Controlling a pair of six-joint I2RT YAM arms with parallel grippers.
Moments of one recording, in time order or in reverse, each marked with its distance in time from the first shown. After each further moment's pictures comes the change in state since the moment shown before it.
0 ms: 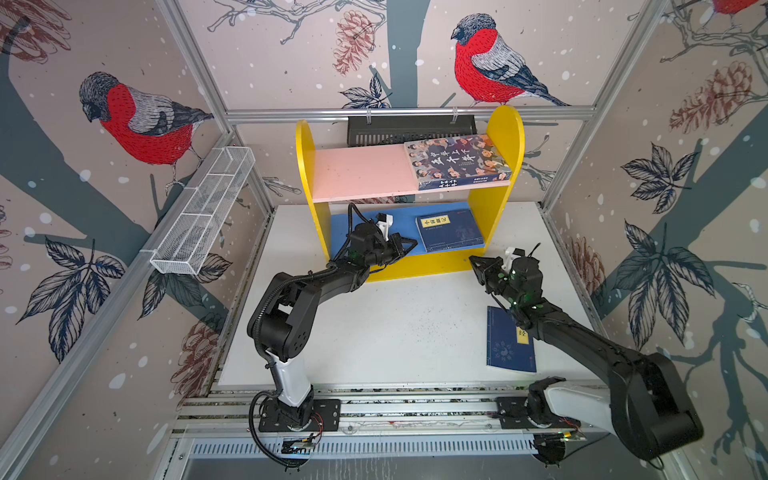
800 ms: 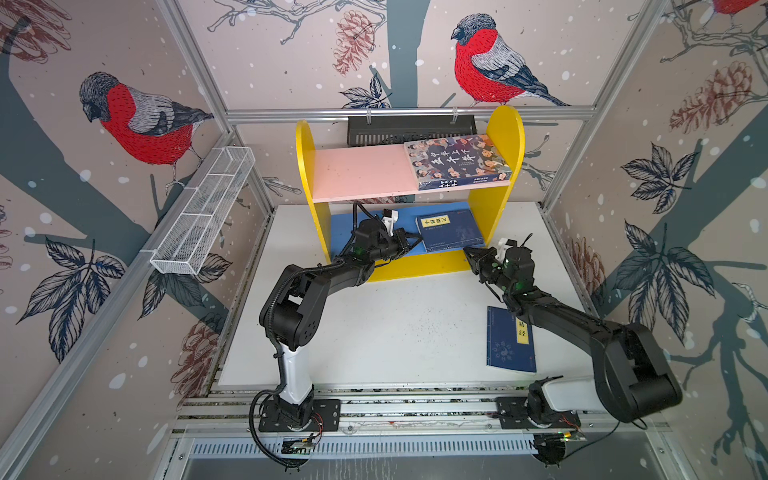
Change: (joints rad) left arm -0.003 0.107 0.098 0.079 0.050 -0.068; right arm -0.016 0.176 0.097 0.105 -0.045 0.021
